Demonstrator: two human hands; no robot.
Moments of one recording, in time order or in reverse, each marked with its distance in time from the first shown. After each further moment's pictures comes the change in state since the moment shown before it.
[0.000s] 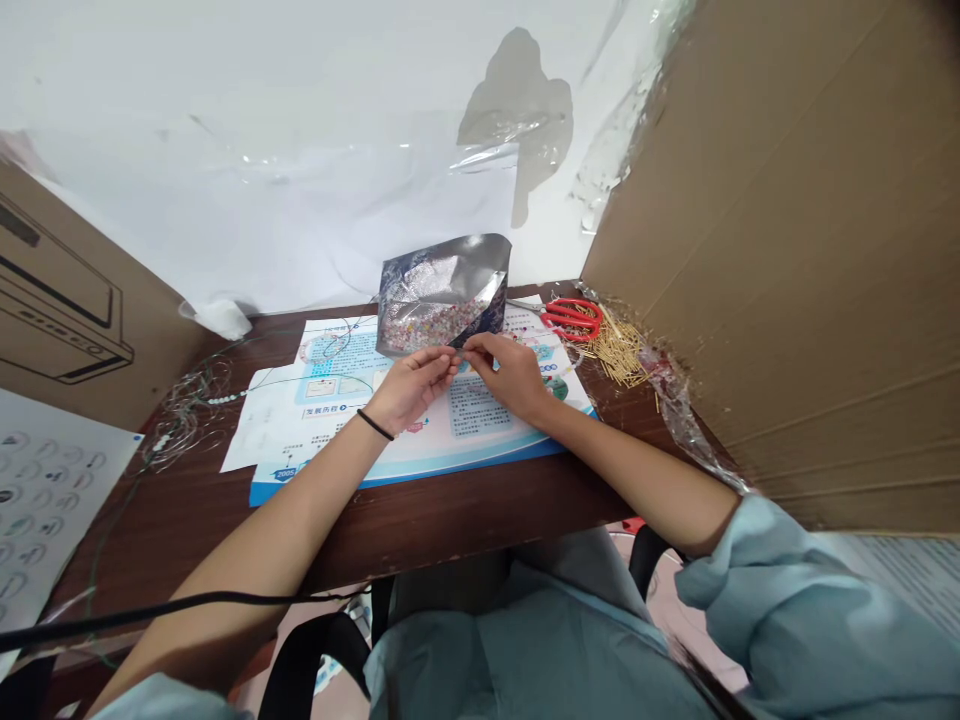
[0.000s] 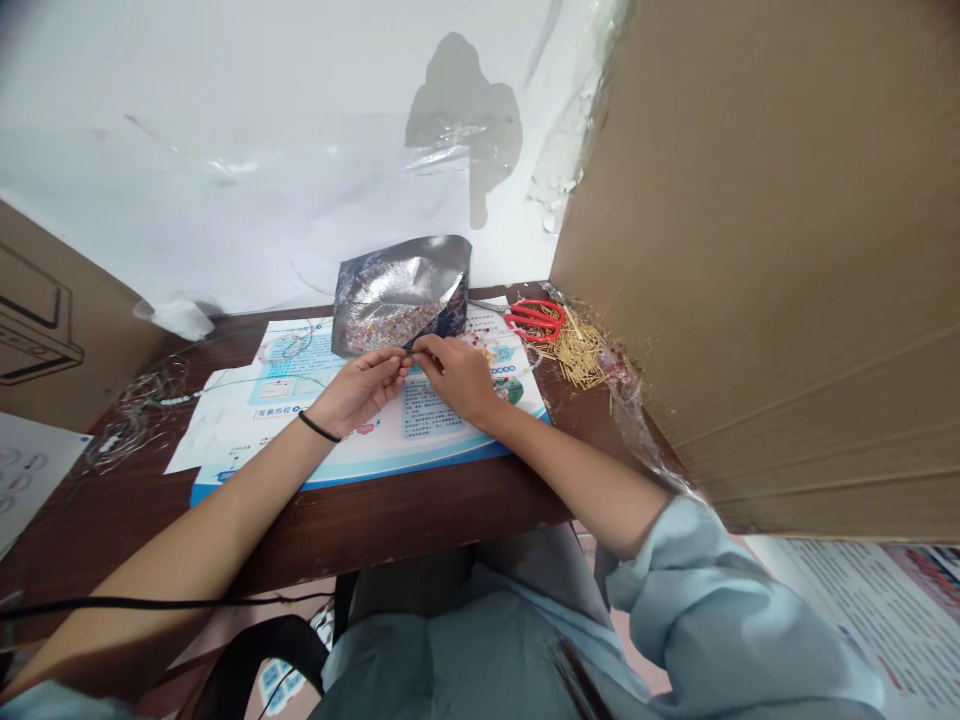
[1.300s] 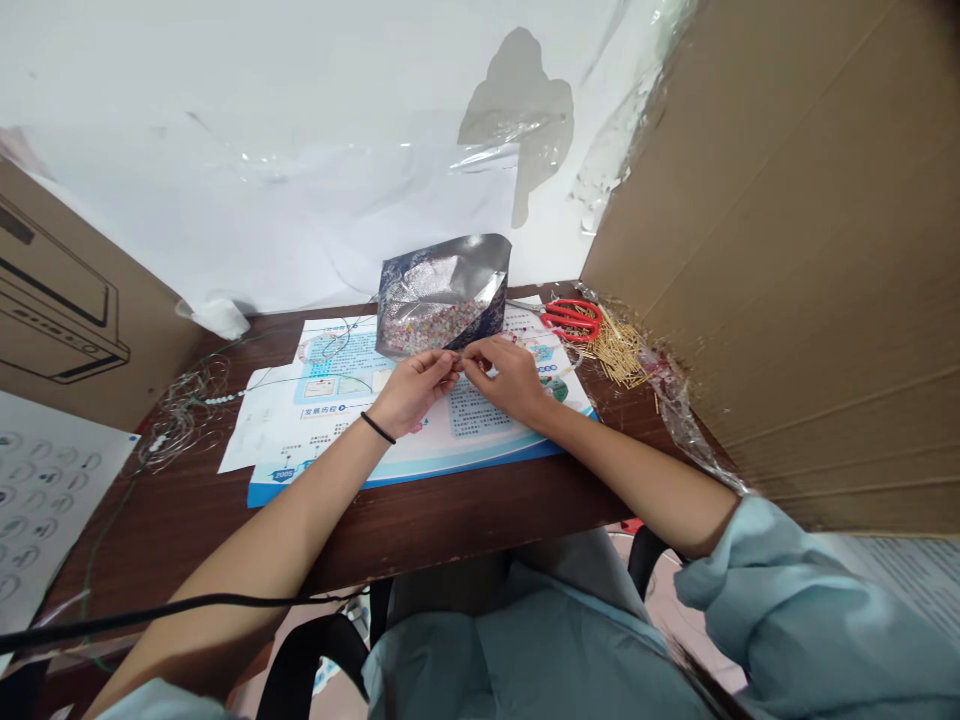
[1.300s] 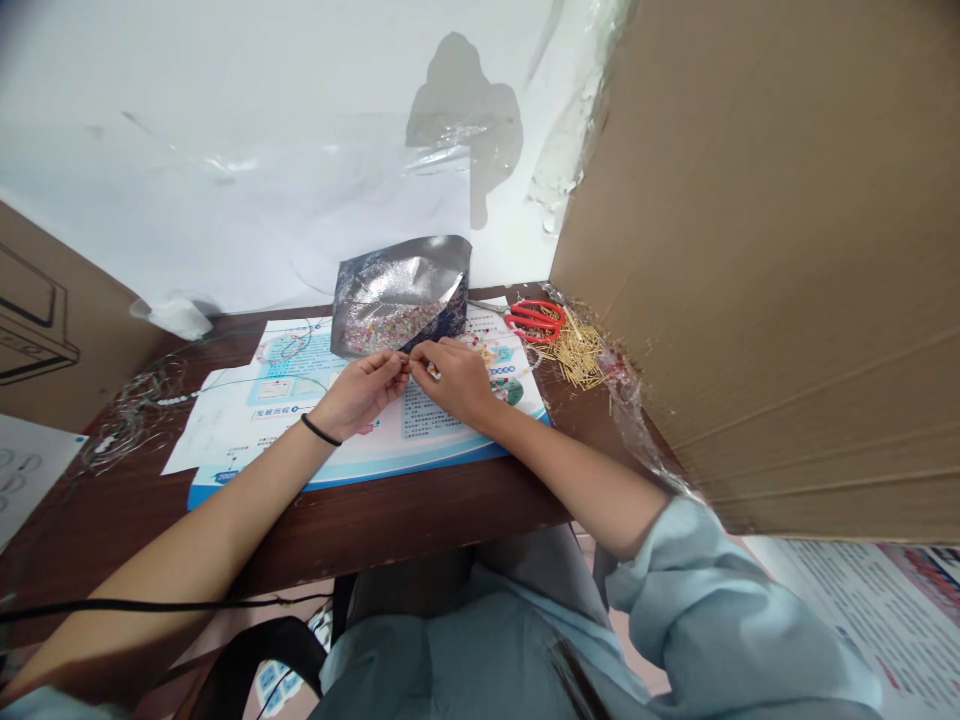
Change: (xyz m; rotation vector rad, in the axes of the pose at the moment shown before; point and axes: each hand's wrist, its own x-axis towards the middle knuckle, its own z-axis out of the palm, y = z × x) left_hand -0.001 -0.005 0.004 0.119 -0.014 0.065; right_hand 0.000 -0.006 -0.002 -0.029 -0.015 -0.087
